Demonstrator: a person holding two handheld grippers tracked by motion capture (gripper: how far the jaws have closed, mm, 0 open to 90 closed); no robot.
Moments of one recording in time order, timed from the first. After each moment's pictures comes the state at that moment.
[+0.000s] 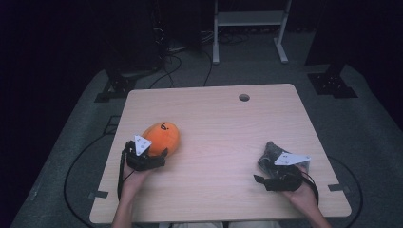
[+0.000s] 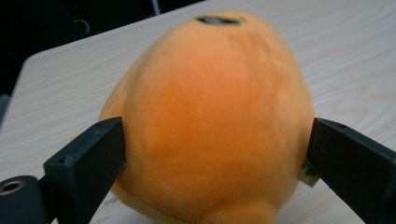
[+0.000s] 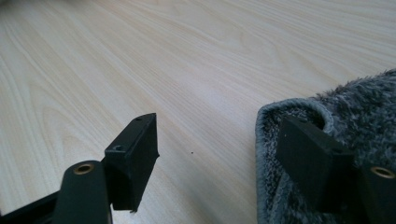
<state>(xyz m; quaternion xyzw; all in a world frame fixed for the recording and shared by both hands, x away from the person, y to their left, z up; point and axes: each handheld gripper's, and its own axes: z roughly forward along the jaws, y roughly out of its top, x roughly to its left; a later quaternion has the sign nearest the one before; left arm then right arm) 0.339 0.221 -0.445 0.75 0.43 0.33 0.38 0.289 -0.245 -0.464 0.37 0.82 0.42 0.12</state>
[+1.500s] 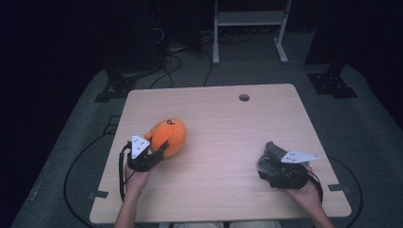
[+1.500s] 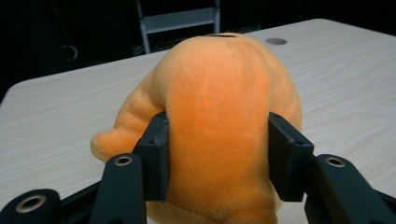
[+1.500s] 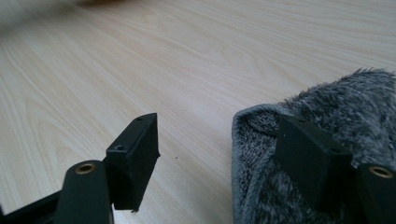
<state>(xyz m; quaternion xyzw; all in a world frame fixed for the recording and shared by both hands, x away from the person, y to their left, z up) 0.321 0.207 -0.421 0.71 0.42 0.32 0.47 0.291 -0.259 -0.459 0.38 0.80 0.44 0.13</state>
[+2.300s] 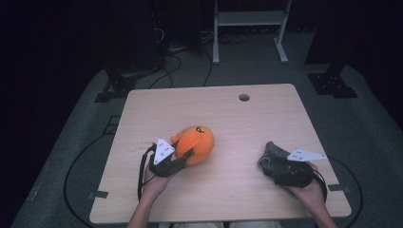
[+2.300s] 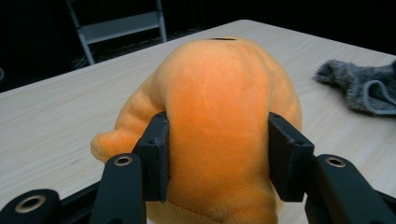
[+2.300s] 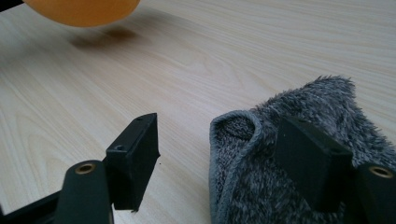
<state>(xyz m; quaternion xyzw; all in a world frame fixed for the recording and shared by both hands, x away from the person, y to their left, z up) 0.305 0.145 -0.416 0.75 0.34 0.27 0.50 0.291 -0.271 -0.454 0.40 0.78 0.46 0.15</state>
